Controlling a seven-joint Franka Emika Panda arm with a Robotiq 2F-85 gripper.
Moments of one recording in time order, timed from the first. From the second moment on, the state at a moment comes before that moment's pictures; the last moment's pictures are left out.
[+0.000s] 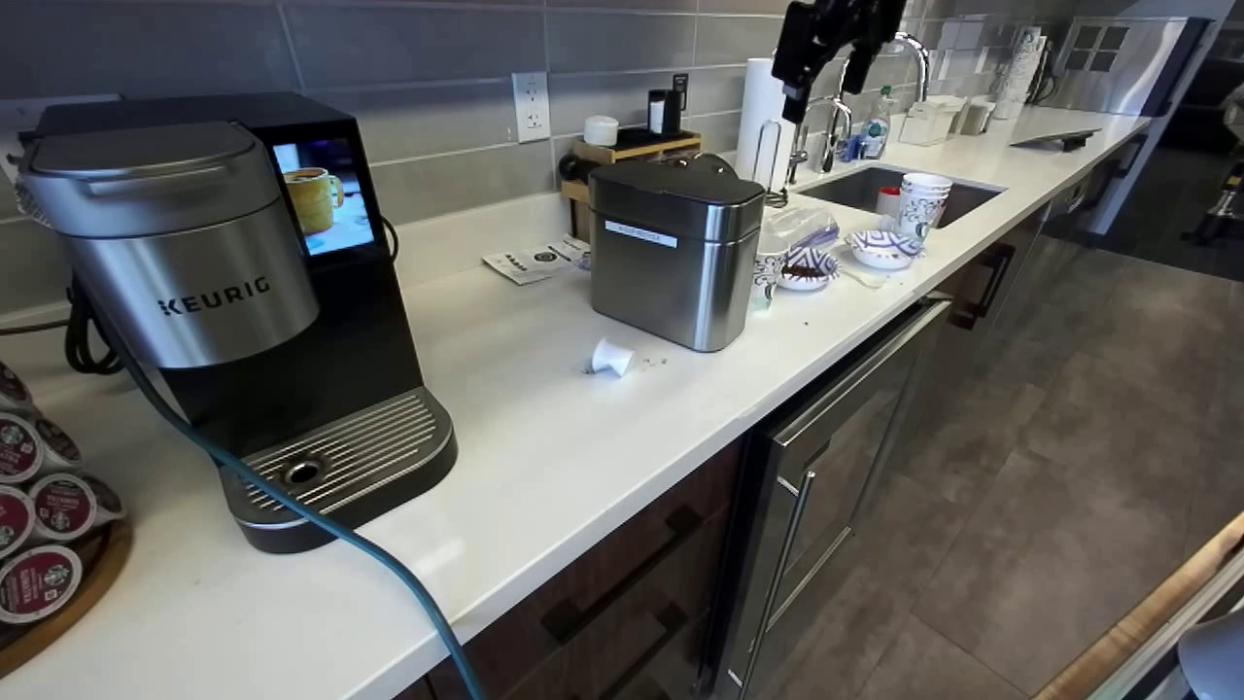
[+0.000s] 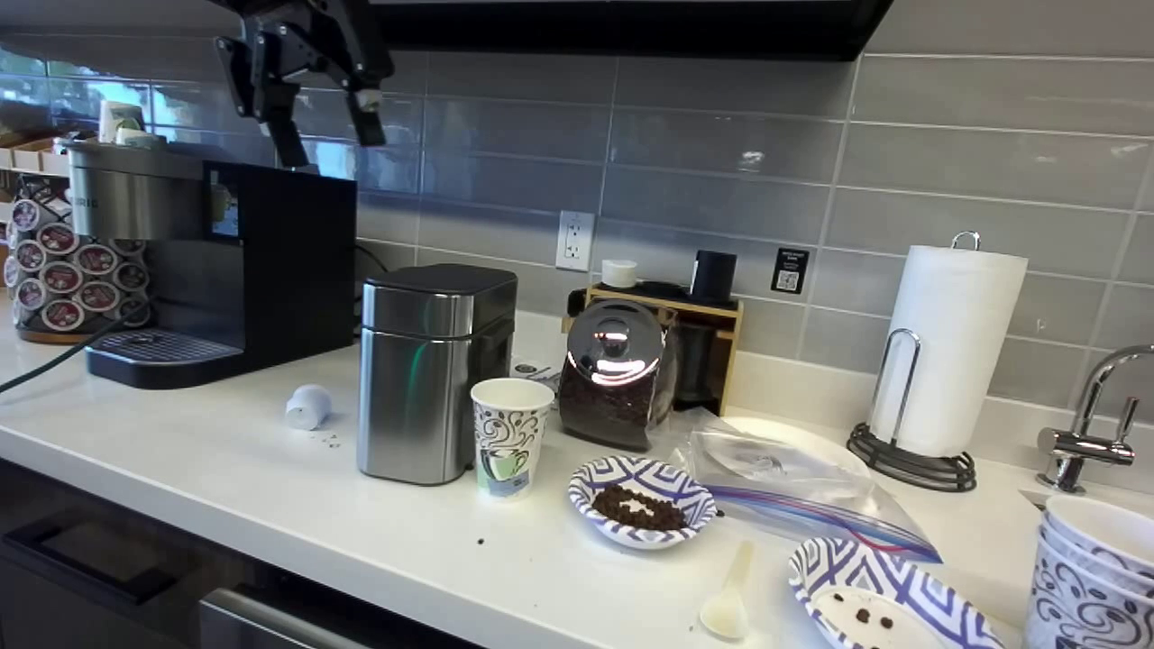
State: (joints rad) arm 0.09 -0.32 0.25 -2.16 -0.25 2.06 0.24
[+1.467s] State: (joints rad) arm 0.18 -0.06 0.30 -1.97 -0.69 2.18 0.30
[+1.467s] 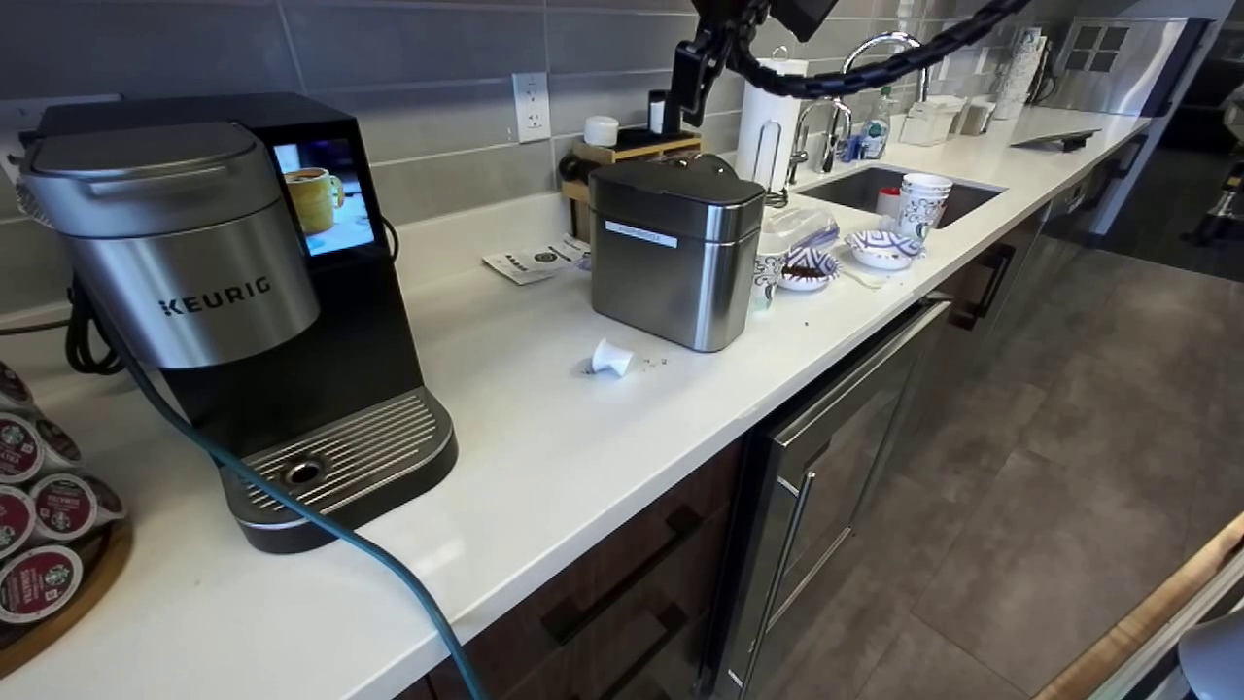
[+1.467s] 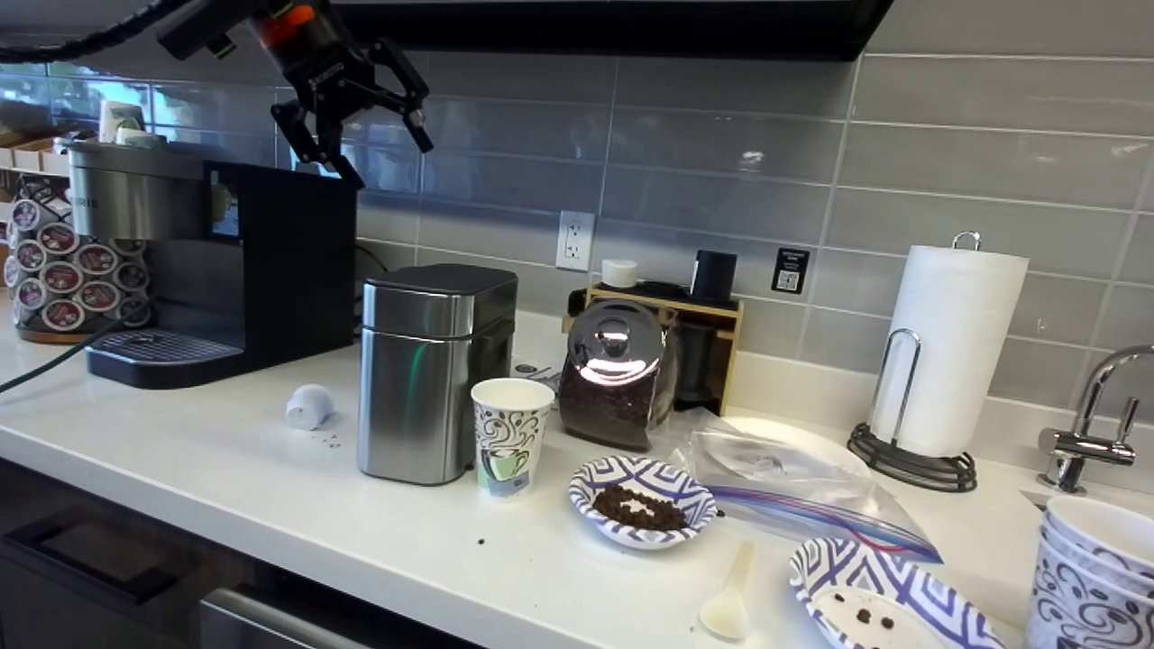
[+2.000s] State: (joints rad) arm 0.22 0.05 0.30 -1.93 -0.79 2.18 0.34
